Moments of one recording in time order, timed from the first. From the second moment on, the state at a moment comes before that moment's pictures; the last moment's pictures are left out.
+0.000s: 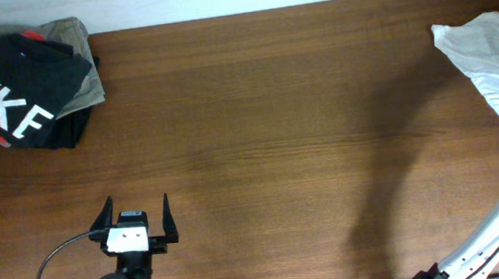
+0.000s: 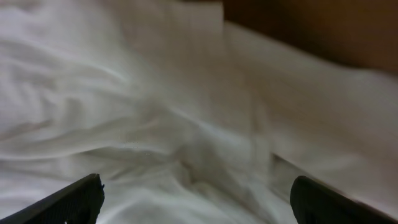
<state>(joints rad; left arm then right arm) -0.02 0.01 0.01 -0.08 0.03 0.11 -0.82 2.59 2.29 -0.71 -0.08 -0.11</state>
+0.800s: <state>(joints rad) -0.02 0.01 0.01 -0.08 0.03 0.11 -0.83 2.63 2.30 -0.64 -0.05 0.07</state>
